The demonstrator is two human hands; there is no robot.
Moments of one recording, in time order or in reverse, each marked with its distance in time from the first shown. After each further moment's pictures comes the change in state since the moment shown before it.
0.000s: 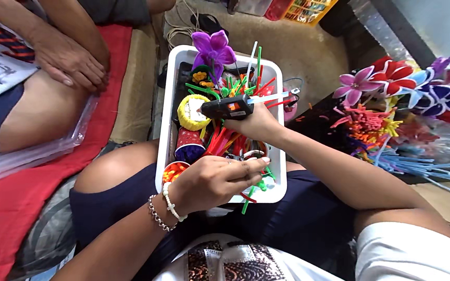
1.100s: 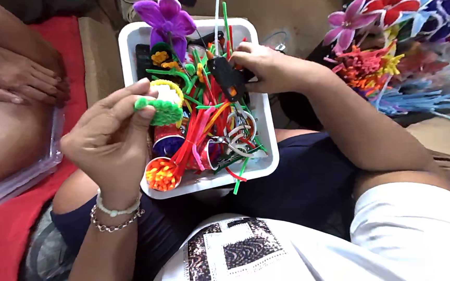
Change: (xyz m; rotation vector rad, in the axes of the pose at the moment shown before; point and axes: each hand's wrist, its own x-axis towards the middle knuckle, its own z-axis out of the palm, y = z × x) left_hand 0.001 -0.018 -0.057 -0.006 0.417 -0.556; right_hand -0.003 0.077 -0.077 -0.329 -0.226 -0.281
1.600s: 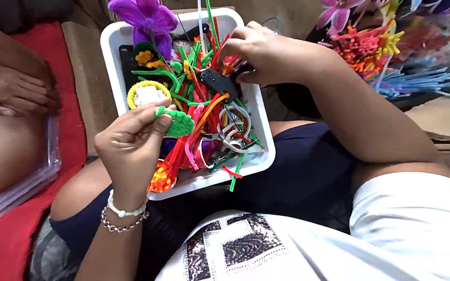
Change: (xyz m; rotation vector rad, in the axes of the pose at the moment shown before) left_hand -0.008 0.005 0.024 -0.039 -0.145 -0.184; right_hand -0.009 -0.021 -0.017 -0.114 -0.041 0.212
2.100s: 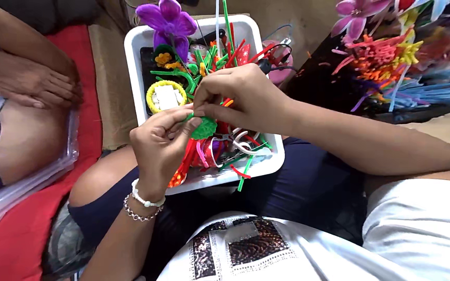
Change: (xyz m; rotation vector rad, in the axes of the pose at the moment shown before) left_hand -0.006 0.000 0.010 0.112 -0.008 -0.004; right_hand -0.001 -0.092 0.028 0.363 0.357 -0.422
